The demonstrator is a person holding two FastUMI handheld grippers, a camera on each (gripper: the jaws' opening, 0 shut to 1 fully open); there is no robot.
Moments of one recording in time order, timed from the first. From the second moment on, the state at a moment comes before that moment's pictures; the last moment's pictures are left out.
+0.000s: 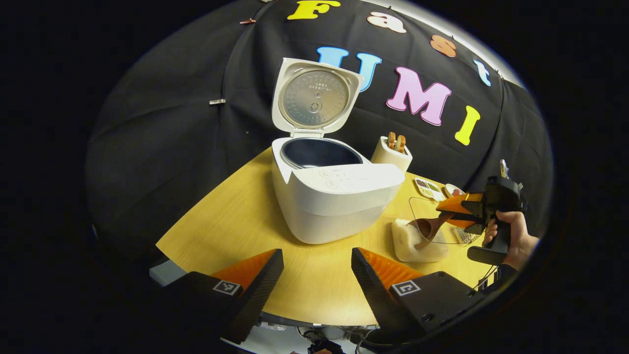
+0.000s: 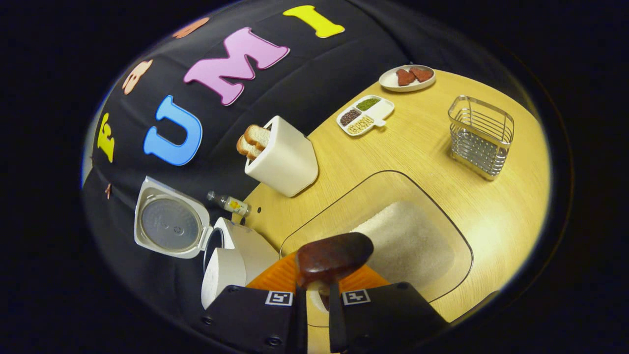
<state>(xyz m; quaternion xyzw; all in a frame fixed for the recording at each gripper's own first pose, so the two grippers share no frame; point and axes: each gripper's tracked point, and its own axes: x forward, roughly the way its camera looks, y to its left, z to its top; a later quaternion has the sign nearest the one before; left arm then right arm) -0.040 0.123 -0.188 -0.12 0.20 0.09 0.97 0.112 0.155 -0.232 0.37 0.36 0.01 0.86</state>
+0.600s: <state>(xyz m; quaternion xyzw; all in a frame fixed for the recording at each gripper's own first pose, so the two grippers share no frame) -0.044 0.135 -0.194 -0.14 0.21 0.08 0.97 0.105 0.090 -0.192 0.50 0.32 -0.06 0.80</state>
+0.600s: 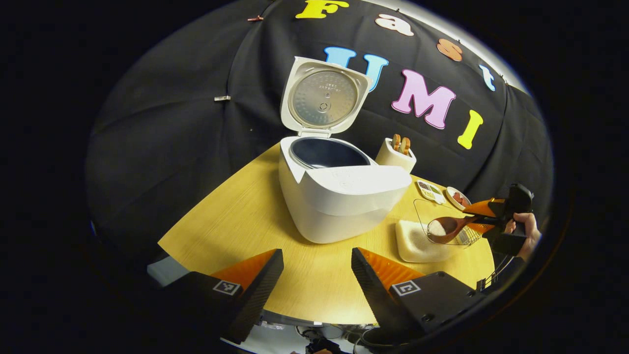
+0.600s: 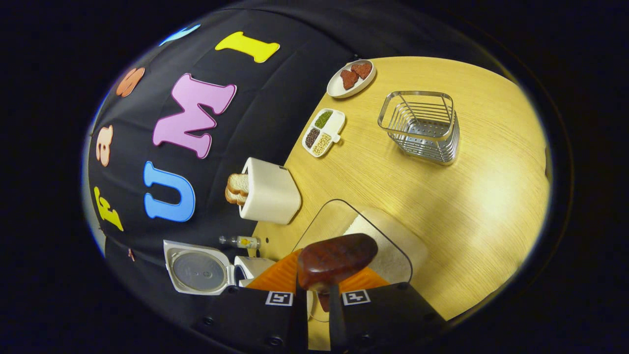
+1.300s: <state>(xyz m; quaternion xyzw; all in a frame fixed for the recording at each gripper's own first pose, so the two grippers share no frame) -0.043 0.162 -0.191 -0.14 0.19 0.11 0.97 0.154 0.145 -0.094 0.60 0.30 0.01 0.74</state>
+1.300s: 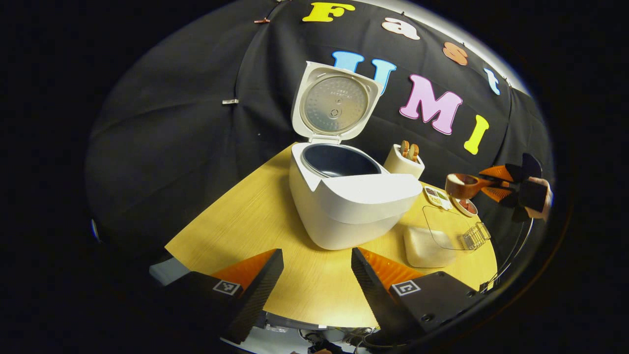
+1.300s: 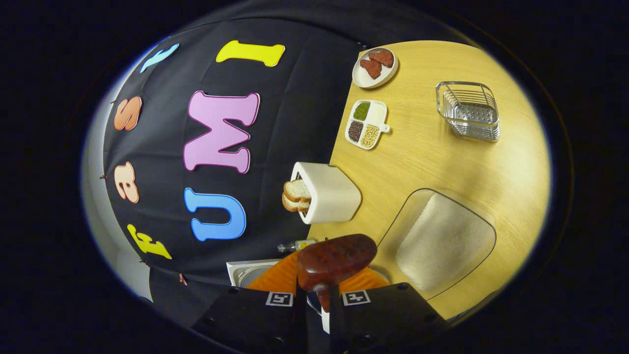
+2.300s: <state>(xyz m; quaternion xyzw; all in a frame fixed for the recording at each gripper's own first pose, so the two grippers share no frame) -0.061 0.229 -0.206 -0.19 0.19 0.18 0.95 0.220 0.368 -0.090 0.55 0.35 0.14 0.75</state>
